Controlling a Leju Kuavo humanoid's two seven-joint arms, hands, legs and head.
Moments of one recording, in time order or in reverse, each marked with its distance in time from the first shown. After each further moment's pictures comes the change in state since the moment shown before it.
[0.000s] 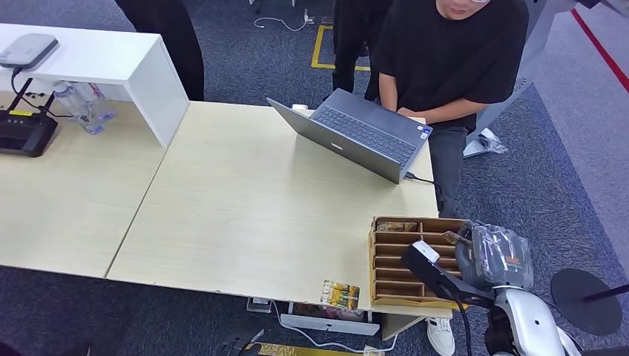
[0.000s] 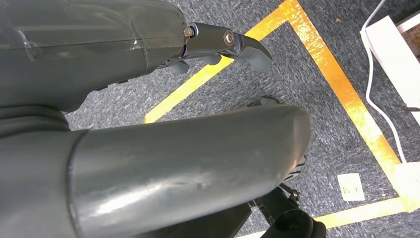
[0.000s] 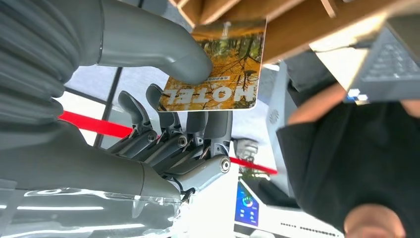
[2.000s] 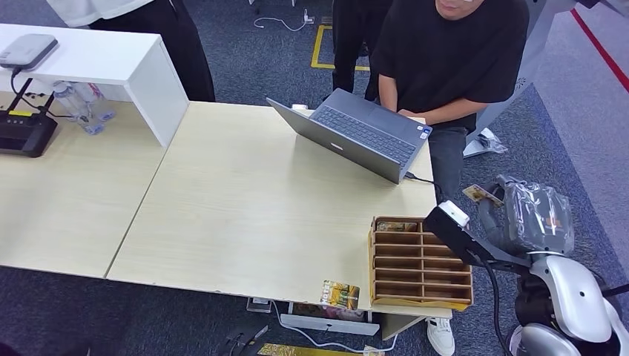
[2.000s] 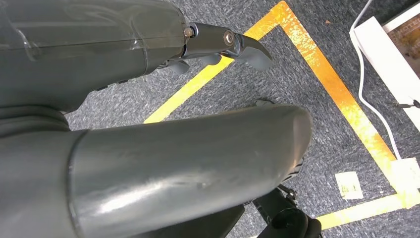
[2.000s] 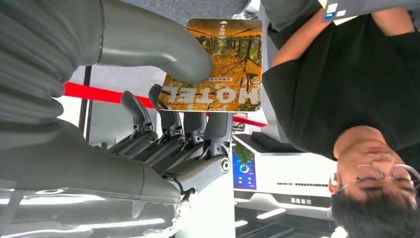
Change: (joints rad) left arm -0.025 -0.008 -0.005 0.000 -0.034 -0.018 0.021; right arm -0.162 -0.061 -0.040 -0.072 -0.075 0.024 0.000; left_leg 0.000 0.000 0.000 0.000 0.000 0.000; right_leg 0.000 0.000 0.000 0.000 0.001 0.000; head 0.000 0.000
